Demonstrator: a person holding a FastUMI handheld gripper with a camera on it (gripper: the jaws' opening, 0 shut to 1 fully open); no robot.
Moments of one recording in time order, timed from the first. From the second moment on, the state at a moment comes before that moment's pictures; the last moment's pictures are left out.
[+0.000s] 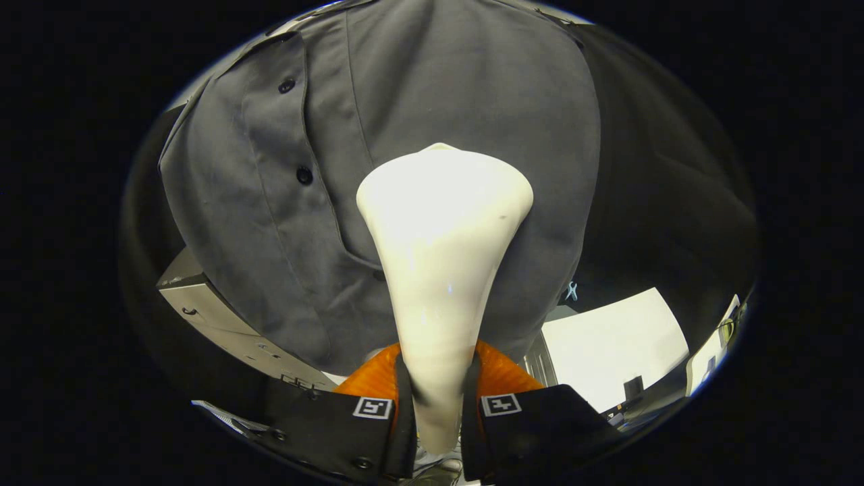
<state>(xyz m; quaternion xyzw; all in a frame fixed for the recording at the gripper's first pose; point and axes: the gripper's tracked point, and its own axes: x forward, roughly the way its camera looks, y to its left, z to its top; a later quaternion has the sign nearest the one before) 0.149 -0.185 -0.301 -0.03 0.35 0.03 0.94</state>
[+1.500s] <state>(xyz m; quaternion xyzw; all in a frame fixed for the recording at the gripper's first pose) 0.088 -0.021 -0.204 -0.03 0.24 0.07 0.97</state>
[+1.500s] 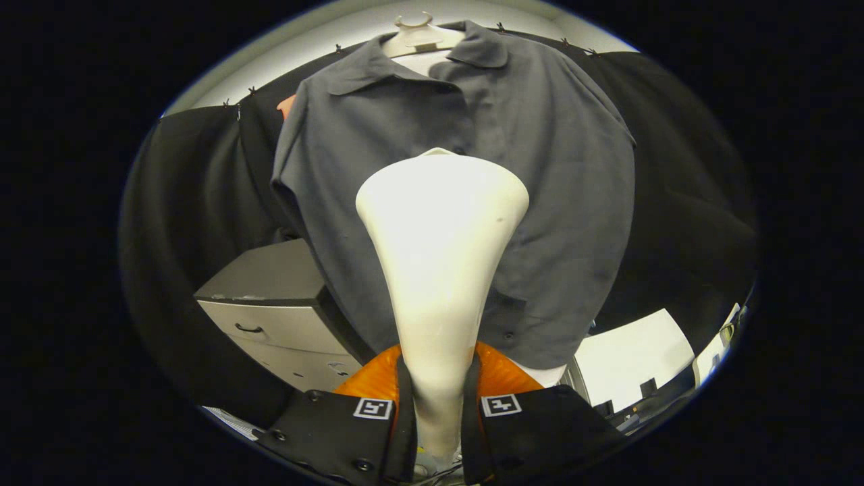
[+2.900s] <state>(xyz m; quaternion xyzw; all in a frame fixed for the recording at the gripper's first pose) 0.340 0.355 -0.245 -0.05 0.35 0.17 0.92</state>
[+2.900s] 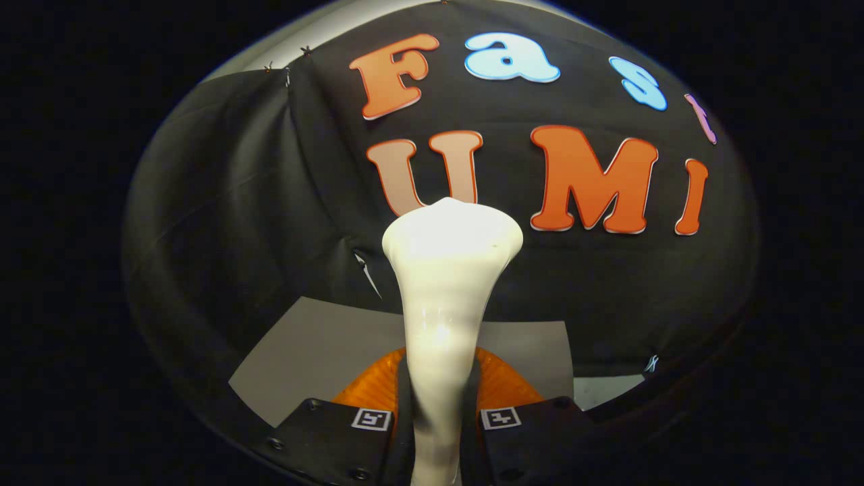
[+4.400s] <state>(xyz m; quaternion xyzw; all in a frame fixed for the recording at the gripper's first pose) 0.265 0.259 -0.082 -0.06 0.15 0.13 0.98</state>
